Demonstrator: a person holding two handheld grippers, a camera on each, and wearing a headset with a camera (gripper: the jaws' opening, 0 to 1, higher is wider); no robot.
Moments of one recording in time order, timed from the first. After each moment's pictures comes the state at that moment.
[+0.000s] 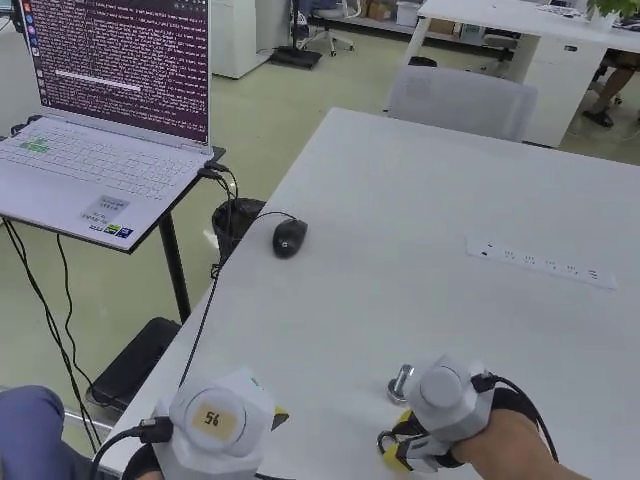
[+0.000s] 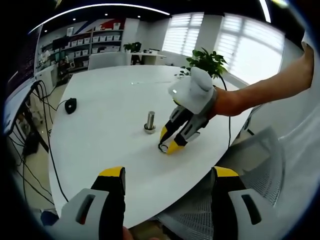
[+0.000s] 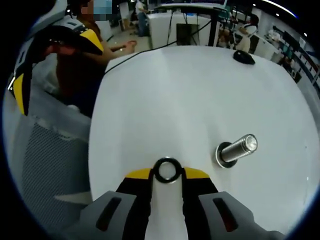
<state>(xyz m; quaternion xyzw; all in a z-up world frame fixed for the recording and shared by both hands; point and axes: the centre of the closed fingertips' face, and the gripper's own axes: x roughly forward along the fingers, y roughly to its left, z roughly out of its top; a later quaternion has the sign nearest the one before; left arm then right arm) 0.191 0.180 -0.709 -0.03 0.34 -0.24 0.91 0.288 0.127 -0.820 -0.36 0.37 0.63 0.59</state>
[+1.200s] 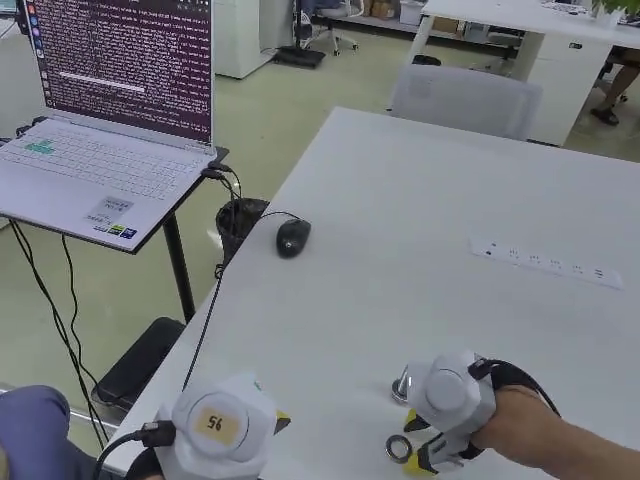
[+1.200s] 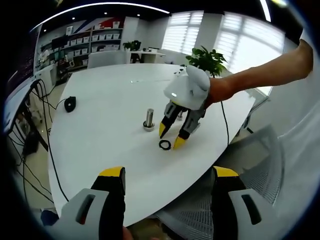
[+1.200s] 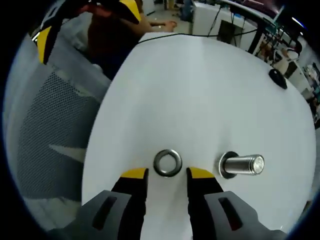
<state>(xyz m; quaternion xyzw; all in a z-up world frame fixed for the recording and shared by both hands) 0.186 0.179 -0.711 -0.03 0.35 -0.24 0.90 0.289 0.110 -0.825 -0.49 0.30 0.70 0.42</state>
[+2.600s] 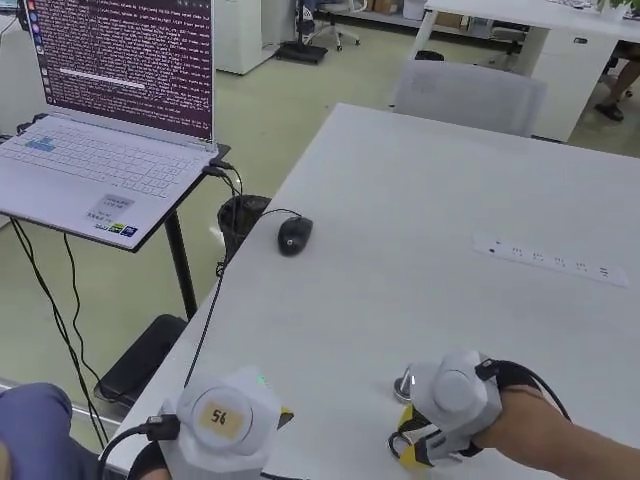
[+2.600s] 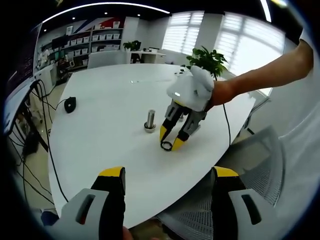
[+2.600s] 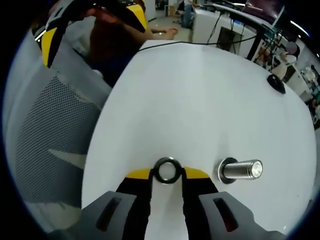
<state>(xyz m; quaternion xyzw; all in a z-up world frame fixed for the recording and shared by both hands) 0.191 0.181 -0.711 -0.03 0.35 -0.24 0.90 0.287 0.119 -0.830 -0.46 0.30 0.71 0.45</state>
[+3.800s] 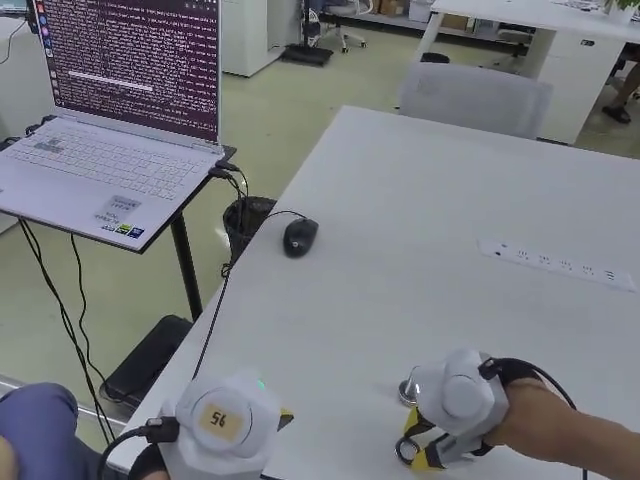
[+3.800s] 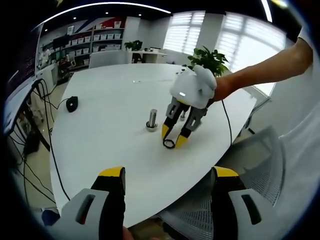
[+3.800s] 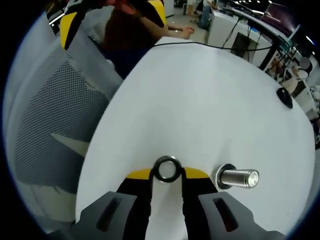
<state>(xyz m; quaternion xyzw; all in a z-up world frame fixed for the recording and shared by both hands) 0.189 0.185 -0.710 -0.03 0.35 -0.24 0.91 0.290 0.117 -0.822 -0.48 0.27 0.73 0.41</state>
